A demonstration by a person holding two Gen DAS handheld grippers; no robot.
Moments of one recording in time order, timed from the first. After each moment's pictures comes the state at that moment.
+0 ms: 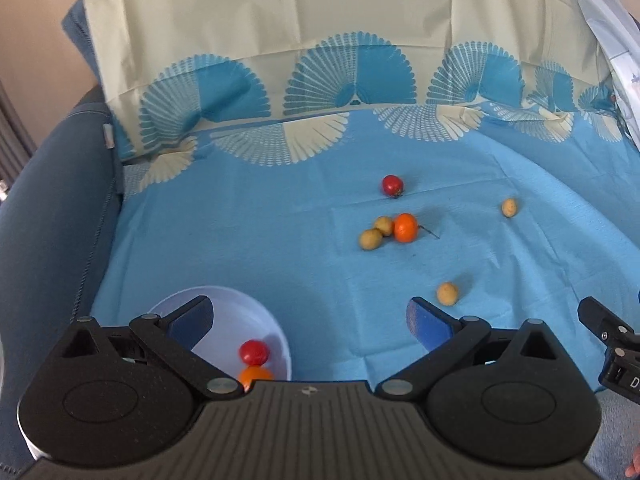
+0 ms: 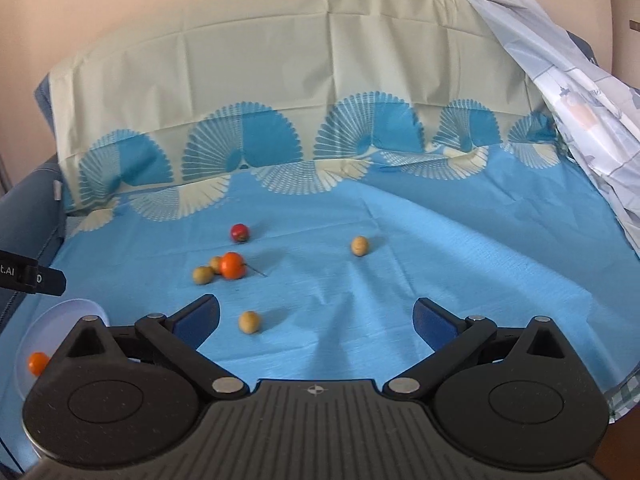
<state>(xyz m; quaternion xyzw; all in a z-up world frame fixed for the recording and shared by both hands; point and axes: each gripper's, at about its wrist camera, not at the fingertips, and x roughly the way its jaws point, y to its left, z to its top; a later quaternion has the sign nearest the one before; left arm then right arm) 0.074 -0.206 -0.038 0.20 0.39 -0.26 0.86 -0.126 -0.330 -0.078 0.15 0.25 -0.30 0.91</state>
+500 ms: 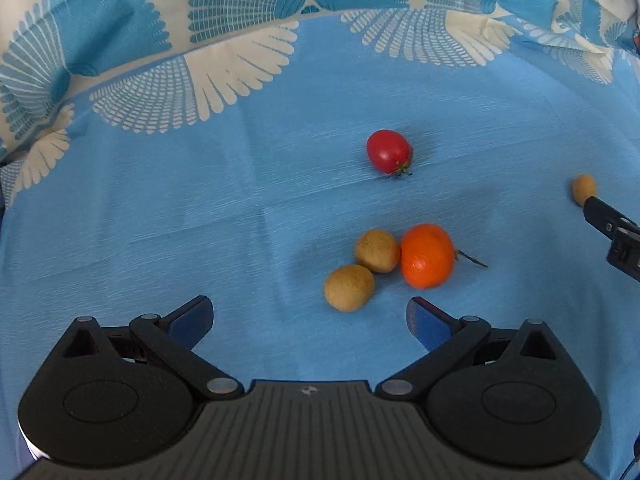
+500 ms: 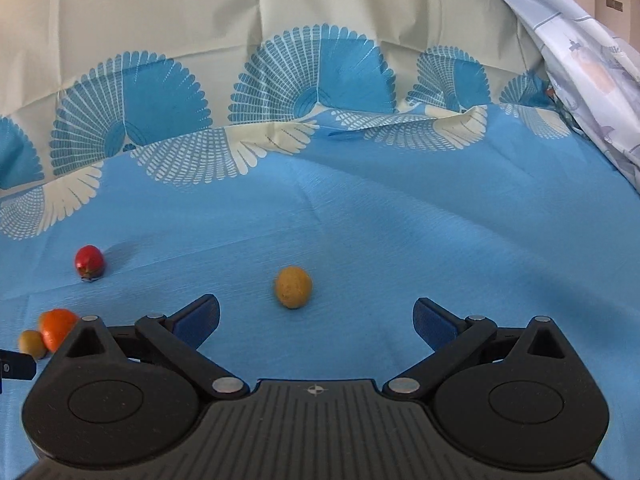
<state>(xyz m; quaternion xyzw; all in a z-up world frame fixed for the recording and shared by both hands) 0.207 -0.329 -0.186 0.25 0.48 -0.28 0.80 0.024 -0.483 -0.189 0.16 0.28 -0.37 0.87</state>
